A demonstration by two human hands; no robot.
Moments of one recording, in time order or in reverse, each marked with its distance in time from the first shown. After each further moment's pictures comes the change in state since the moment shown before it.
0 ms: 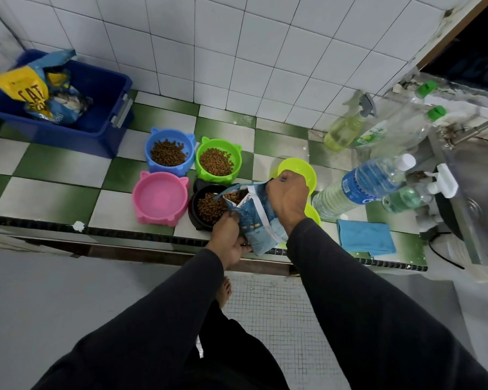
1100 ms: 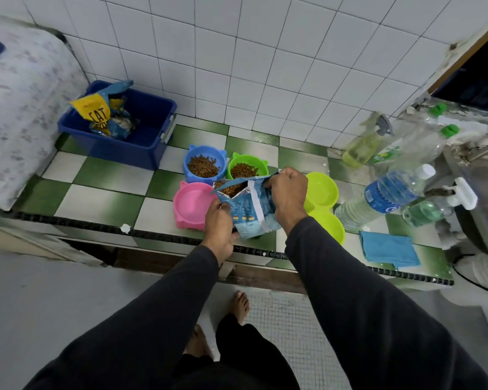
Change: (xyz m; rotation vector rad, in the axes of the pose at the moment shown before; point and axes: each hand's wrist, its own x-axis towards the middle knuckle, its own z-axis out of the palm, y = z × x) left_hand -0.046 0.059 -0.064 0.013 0.049 0.415; right_hand -0.054 -0.064 0.037 0.475 -0.081 0.077
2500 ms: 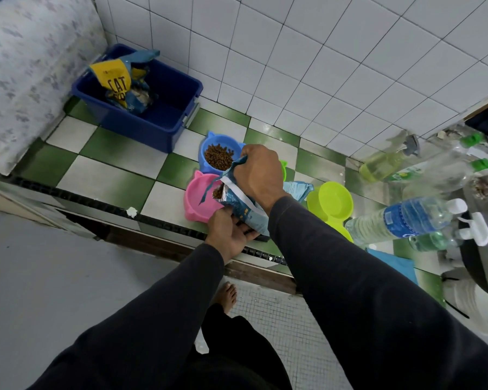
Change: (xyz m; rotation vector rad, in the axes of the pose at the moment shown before) left_hand 0.031 0.000 -0.021 -0.467 -0.048 -0.349; right_hand -0.025 -0.045 0.093 -0.882 -0.329 -0.520
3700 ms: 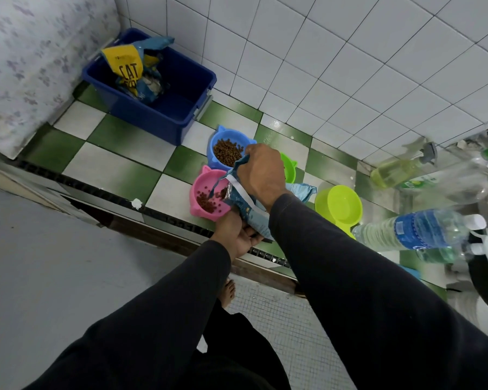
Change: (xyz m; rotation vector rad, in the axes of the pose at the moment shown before) left_hand 0.001 0.001 0.004 0.058 0.097 -0.066; right_hand 0.012 -0.004 0.018 -0.071 -0.066 -0.020
